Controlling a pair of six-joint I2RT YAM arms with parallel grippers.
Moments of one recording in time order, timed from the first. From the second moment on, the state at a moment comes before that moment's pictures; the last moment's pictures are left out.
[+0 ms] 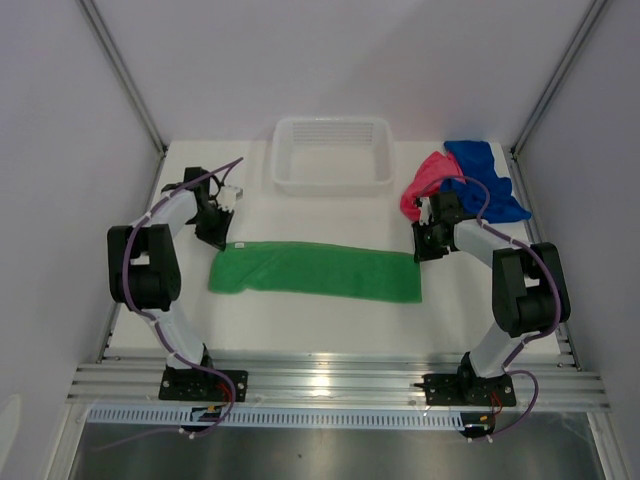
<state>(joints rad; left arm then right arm) 0.05 1.83 1.29 -0.77 0.19 0.40 0.18 1.69 1.00 -0.41 -0.16 0.01</state>
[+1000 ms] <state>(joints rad) 0.05 1.87 1.30 -0.78 0.16 0.43 0.18 1.69 1.00 -0.41 -0.14 0.01</state>
